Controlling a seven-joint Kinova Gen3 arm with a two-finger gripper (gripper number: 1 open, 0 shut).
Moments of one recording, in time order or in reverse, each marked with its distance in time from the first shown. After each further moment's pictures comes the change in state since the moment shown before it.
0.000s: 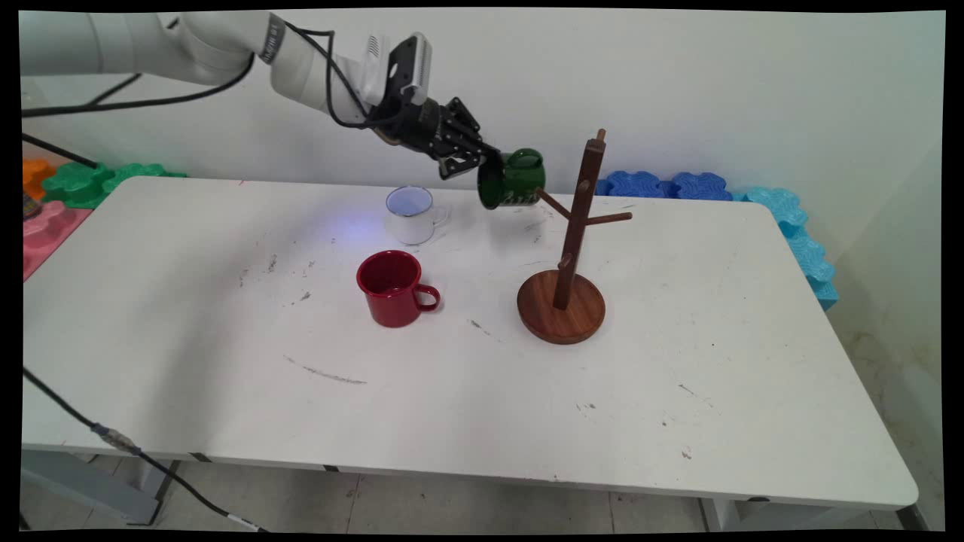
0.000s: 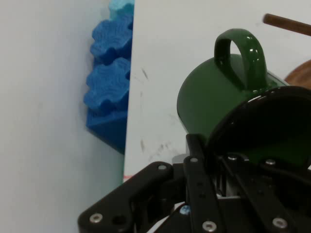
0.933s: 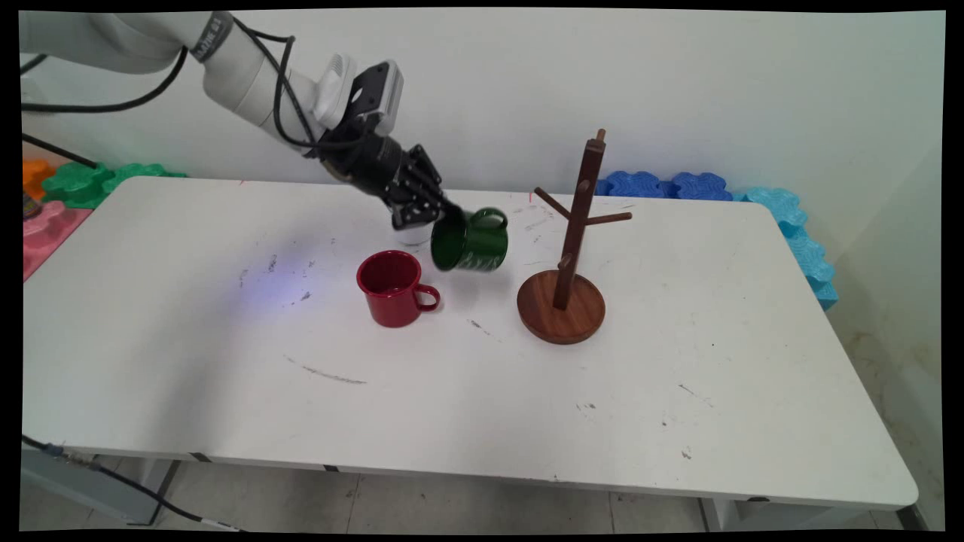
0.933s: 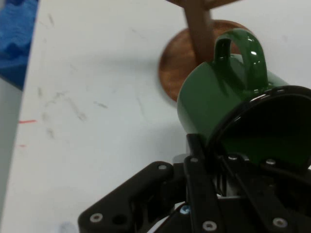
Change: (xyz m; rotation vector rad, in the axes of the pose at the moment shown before) arm 0.040 0.074 -0.058 -0.142 -0.175 -0.118
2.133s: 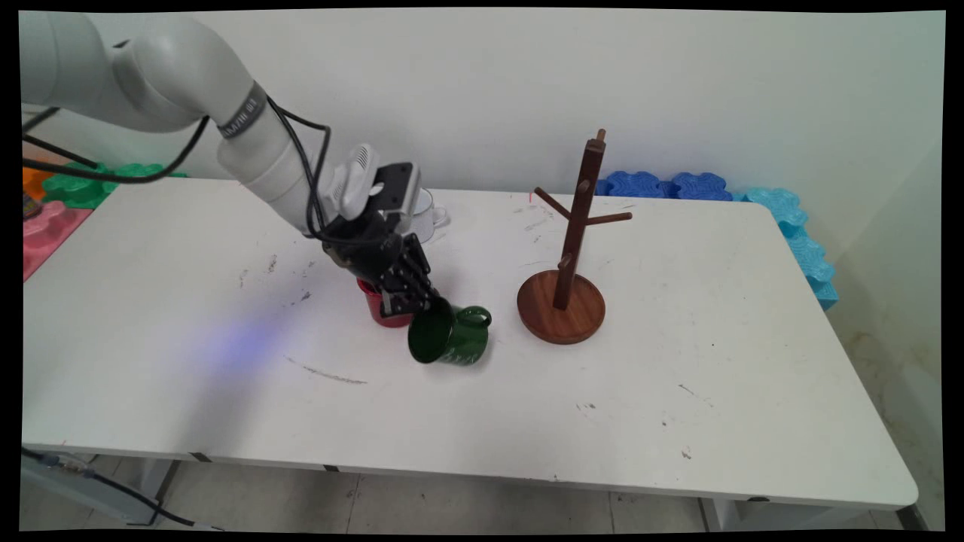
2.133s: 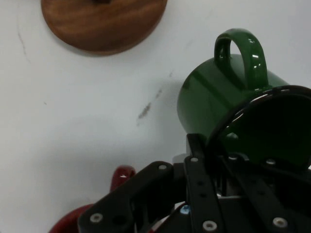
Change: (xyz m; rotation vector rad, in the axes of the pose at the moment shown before) arm 0.003 0.077 0.037 -0.127 -0.199 -0.063
